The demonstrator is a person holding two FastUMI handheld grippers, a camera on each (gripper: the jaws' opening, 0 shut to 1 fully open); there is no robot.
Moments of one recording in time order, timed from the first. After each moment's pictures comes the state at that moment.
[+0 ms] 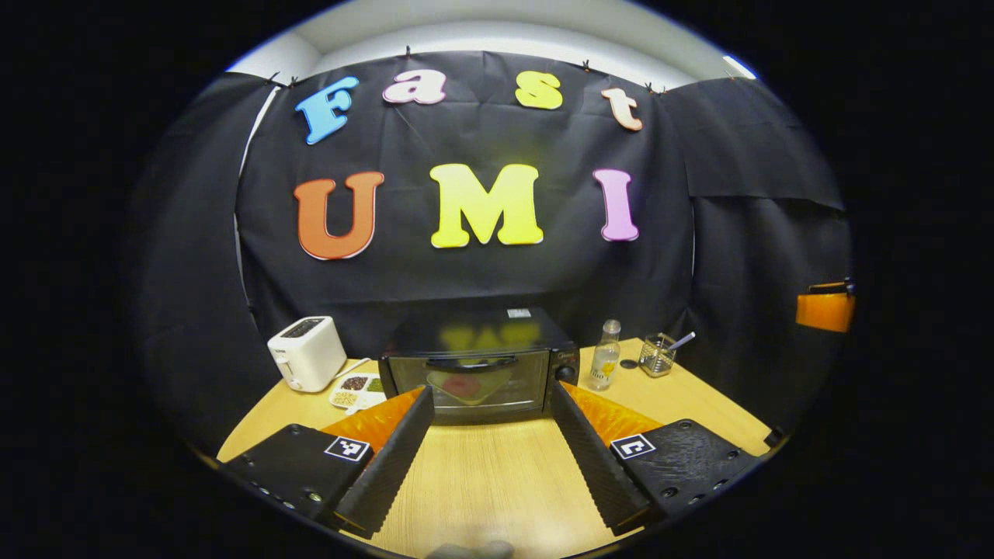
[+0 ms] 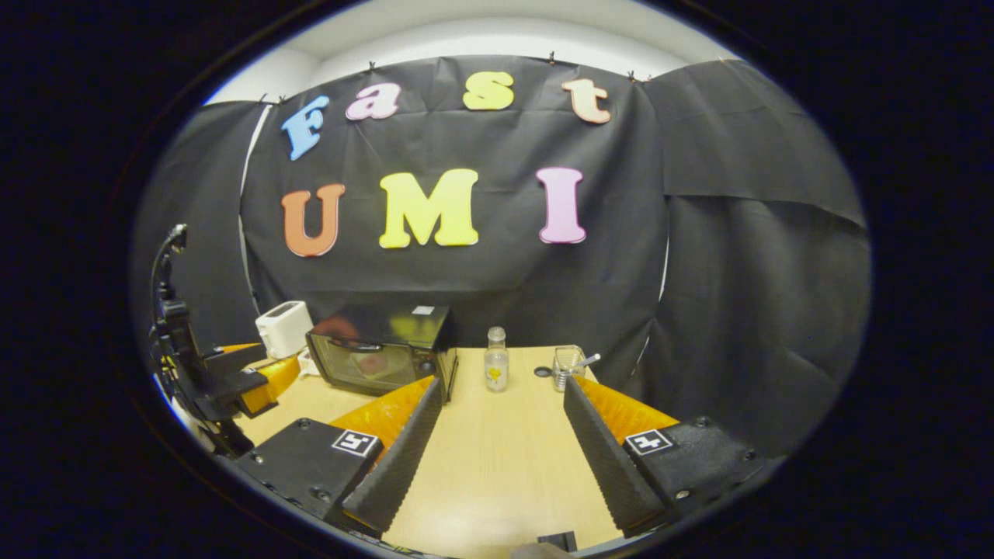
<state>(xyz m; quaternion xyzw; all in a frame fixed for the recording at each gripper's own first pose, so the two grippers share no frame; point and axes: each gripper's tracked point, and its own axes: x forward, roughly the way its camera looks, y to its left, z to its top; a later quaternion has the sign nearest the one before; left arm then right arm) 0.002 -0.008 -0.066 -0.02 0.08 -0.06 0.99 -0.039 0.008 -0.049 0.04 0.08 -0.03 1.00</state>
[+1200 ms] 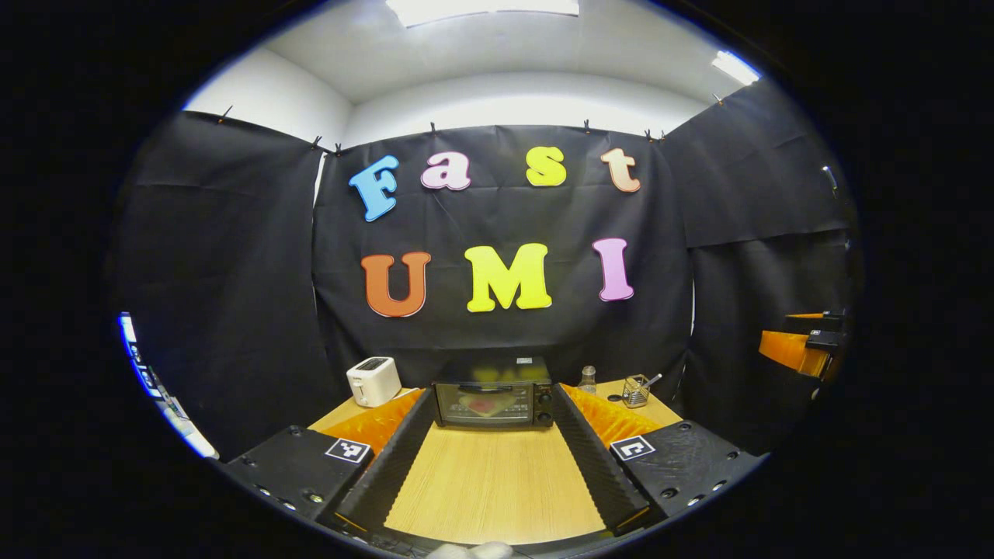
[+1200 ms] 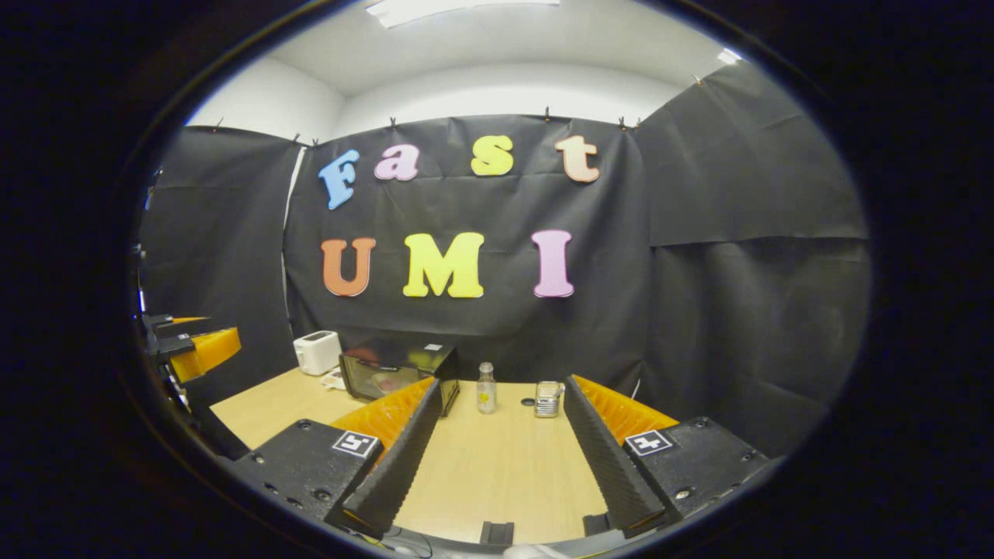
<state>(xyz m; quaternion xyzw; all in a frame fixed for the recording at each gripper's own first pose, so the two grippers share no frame) -0.201 -0.045 0.038 -0.01 0.01 0.02 1.00 -0.177 -0.075 -0.012 0.03 -0.01 0.03 1.00</state>
